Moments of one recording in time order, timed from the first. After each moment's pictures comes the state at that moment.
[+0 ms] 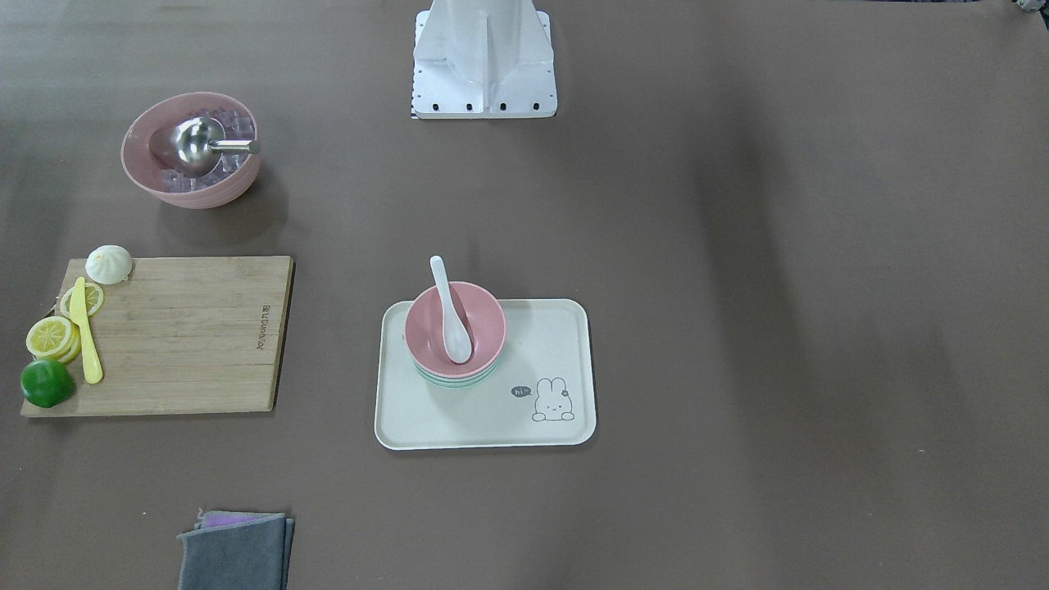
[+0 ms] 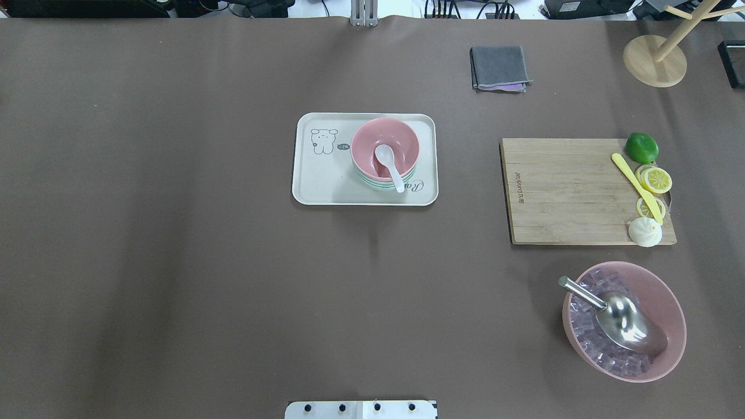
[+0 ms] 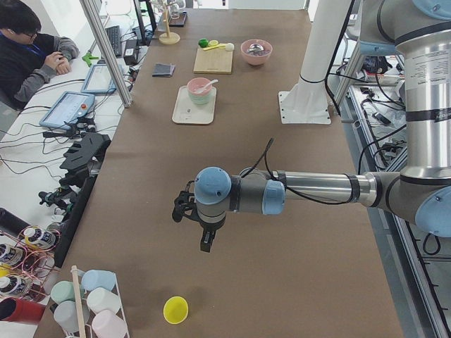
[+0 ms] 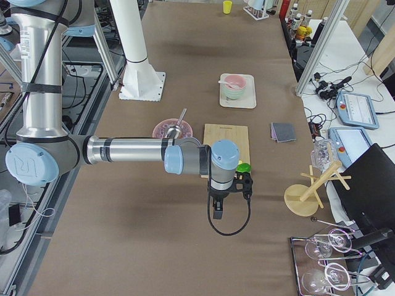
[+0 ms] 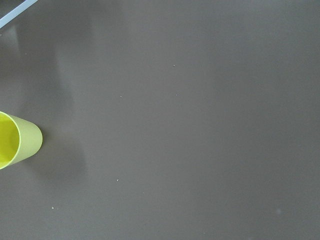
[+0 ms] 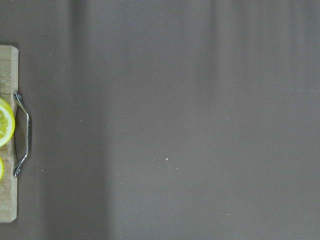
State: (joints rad) left arm -1.62 -1.41 -1.76 -1.61 -2.42 0.18; right arm 1.57 -1.64 1.69 -1.61 2.27 0.01
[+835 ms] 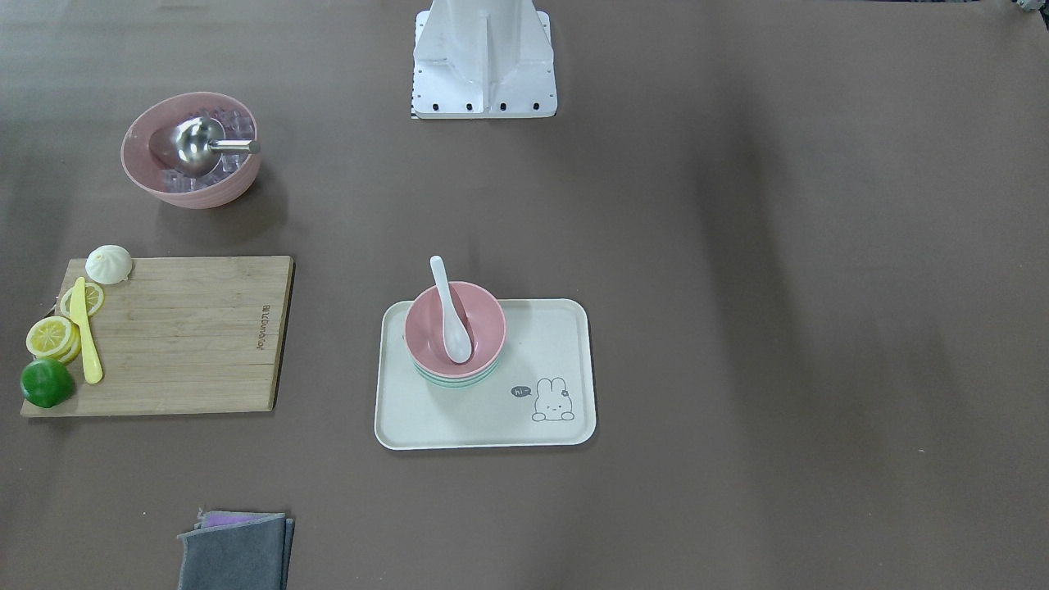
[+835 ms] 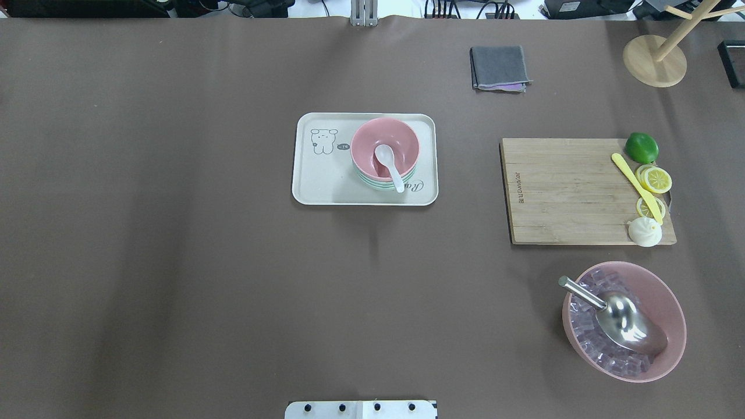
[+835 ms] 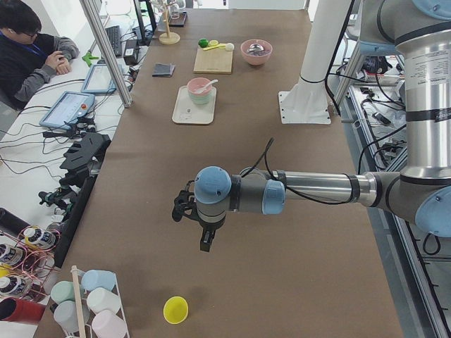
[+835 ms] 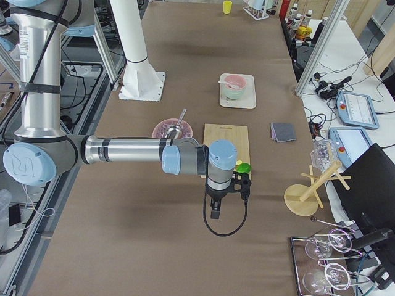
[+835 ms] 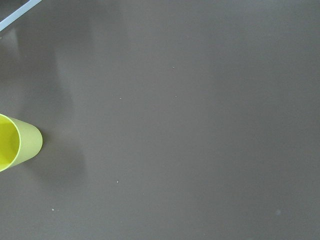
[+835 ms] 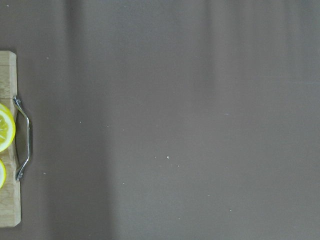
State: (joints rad) left arm -1.62 -1.41 -1.76 -1.61 -2.42 0.18; right arm 1.57 -1.65 1.69 -1.61 2.28 0.04
